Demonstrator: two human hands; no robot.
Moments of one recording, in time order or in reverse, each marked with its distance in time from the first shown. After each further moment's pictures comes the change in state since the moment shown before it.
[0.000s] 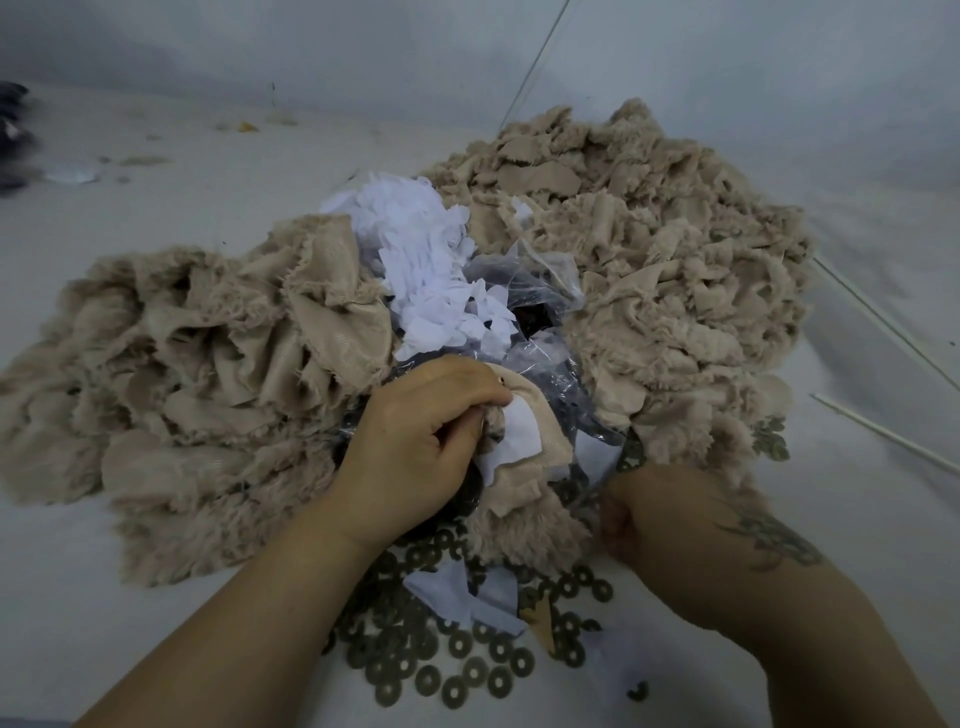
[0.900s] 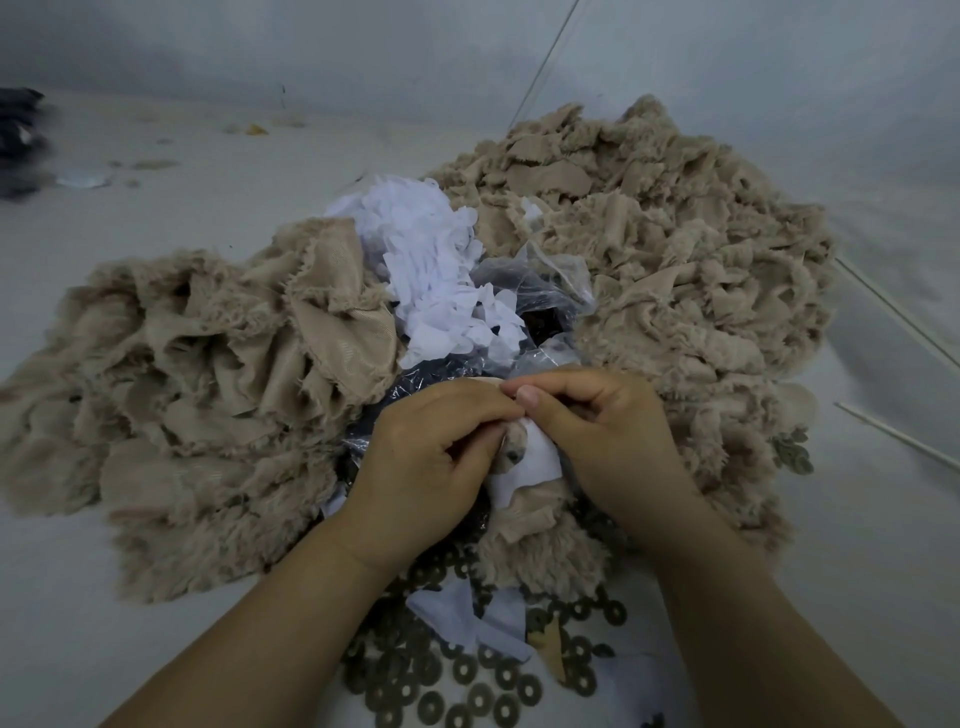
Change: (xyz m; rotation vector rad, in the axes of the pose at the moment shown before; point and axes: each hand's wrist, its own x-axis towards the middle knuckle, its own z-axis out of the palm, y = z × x) left_hand -0.002 0.006 0.008 -0.028 0.056 -0.057; right_hand 0.059 -0.030 0.004 1.236 0.553 -0.315
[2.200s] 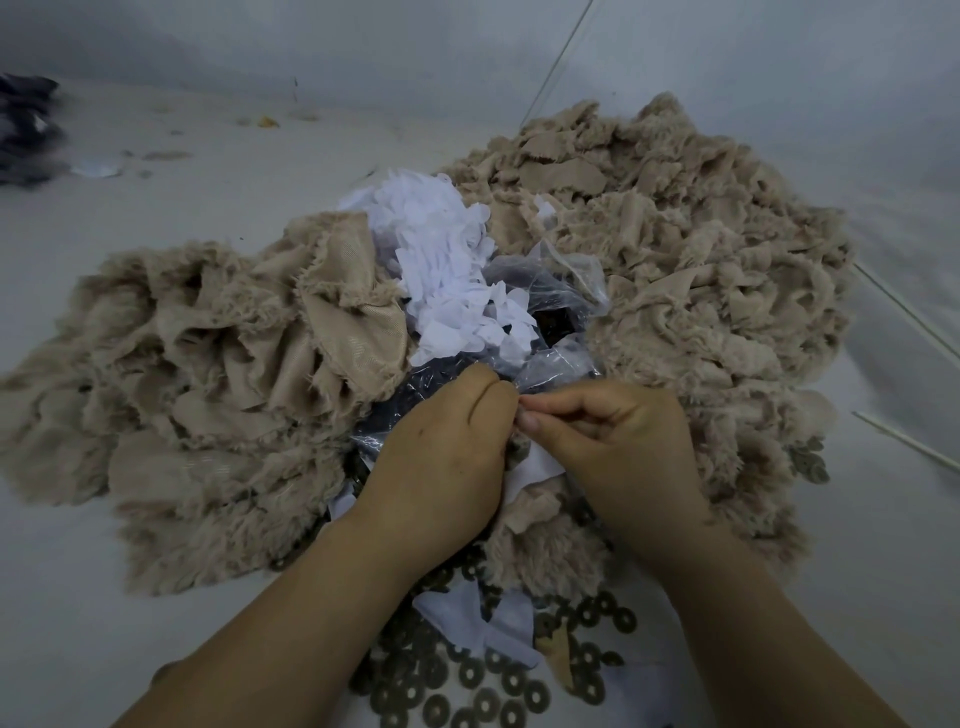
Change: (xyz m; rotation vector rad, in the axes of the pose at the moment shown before) left_hand 0.000 0.003 0.004 0.365 -0.207 0.022; right_hand -0.009 0.004 0.004 -0.020 0.030 -0.095
